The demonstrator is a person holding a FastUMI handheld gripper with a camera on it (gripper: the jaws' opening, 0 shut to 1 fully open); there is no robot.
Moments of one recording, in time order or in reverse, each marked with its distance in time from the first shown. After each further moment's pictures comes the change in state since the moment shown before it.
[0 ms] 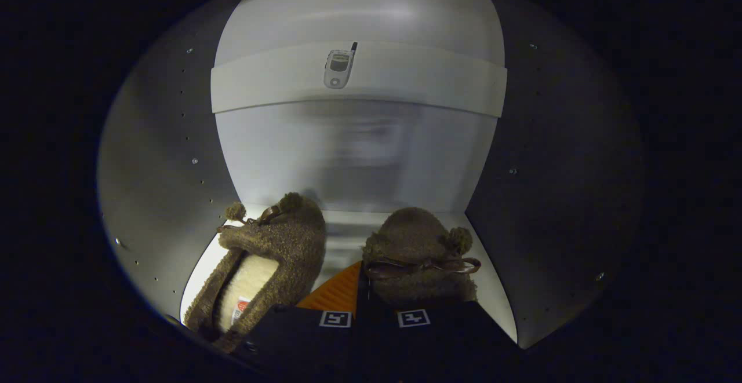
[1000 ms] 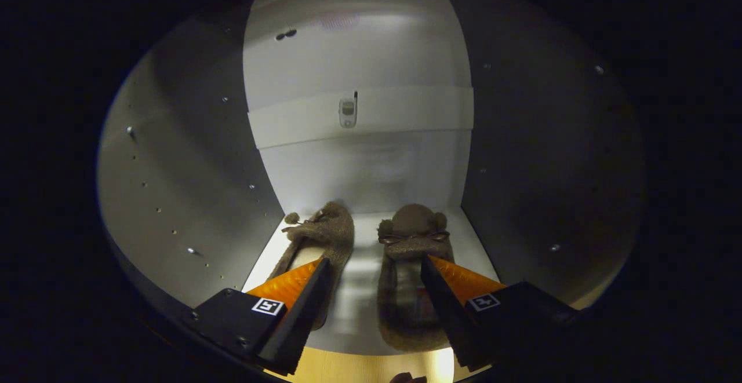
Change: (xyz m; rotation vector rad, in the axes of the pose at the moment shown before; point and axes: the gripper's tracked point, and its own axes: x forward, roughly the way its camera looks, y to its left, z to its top) arm -0.107 0.007 0.021 0.102 -0.084 0.122
